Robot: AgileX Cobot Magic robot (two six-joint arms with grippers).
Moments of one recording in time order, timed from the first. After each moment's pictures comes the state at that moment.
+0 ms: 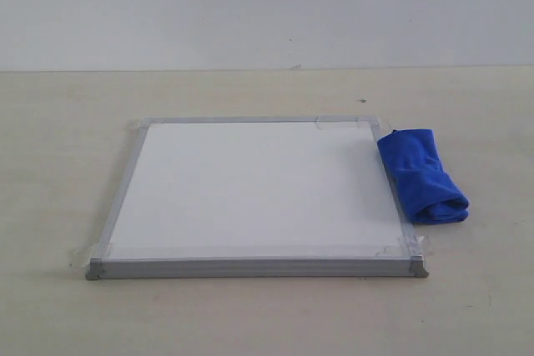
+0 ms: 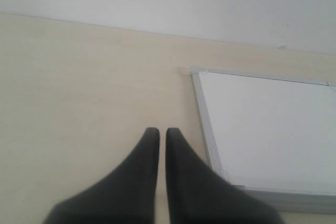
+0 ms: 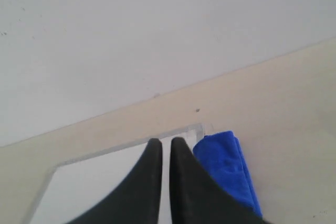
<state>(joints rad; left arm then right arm) -0.04 0.00 0.00 0.07 0.34 -0.20 0.19 0.36 -0.37 -0.52 0.28 0.96</state>
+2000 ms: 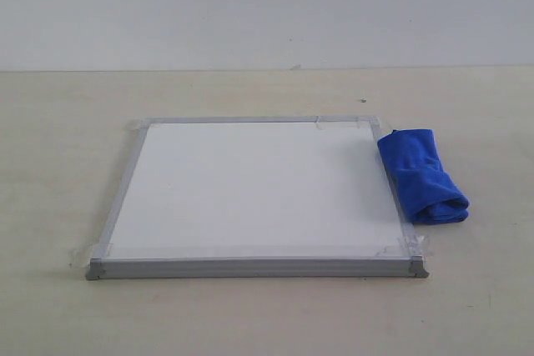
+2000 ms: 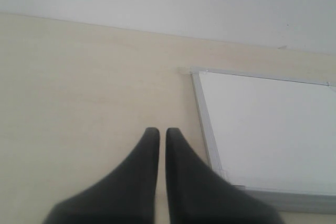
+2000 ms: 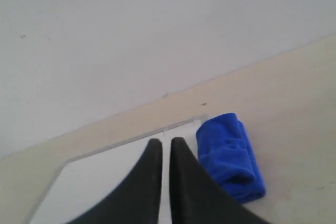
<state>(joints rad) -0.04 0.00 0.00 0.07 0.34 -0.20 0.10 0.00 0.00 -0.22 0.11 0.70</state>
